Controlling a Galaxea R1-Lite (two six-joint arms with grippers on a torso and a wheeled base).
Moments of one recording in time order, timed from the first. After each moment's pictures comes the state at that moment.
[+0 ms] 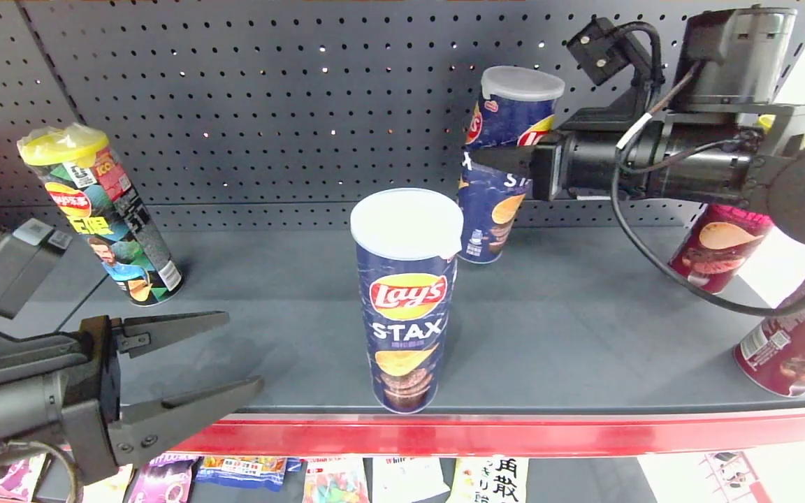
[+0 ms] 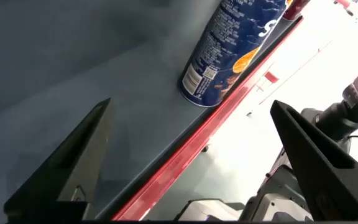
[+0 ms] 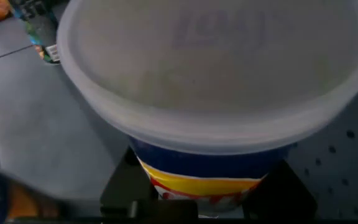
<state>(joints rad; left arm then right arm) -0.30 1.15 -0.48 -0.43 -0.63 -0.05 0.46 1.78 -1.40 -0.26 0.39 -0.16</state>
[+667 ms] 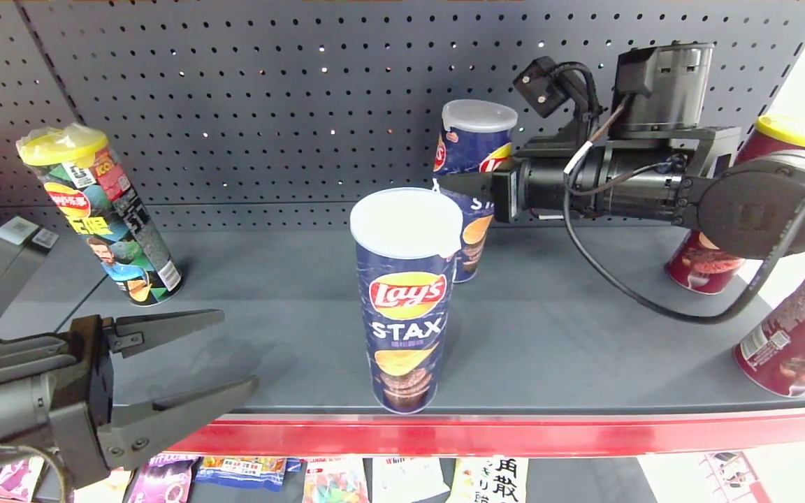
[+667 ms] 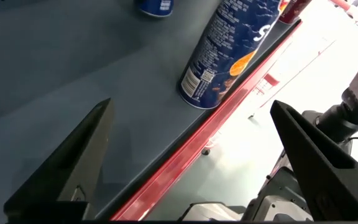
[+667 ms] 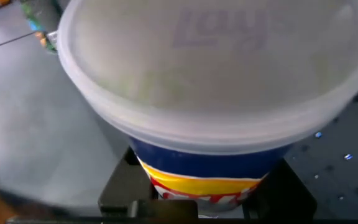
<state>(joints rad) -0.30 1.13 -0.48 -0.43 -0.63 -0.05 0.51 1.85 -1.42 -0.26 0.39 -0.16</state>
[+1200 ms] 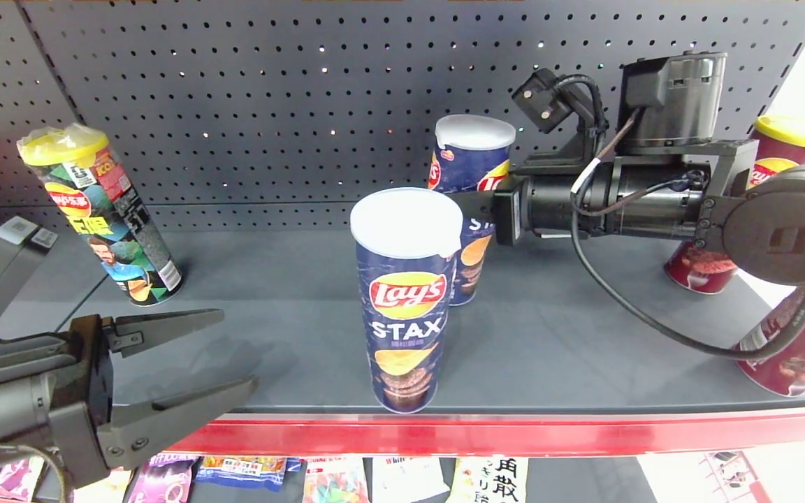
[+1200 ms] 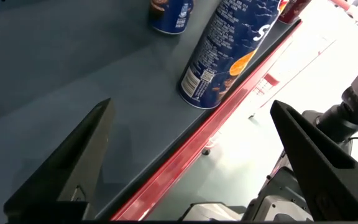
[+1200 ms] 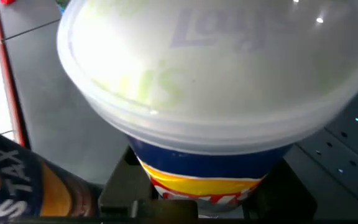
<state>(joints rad) -0.30 1.13 -0.48 -0.43 -0.63 -0.05 0.56 1.80 -1.33 -0.27 0.39 -0.16</state>
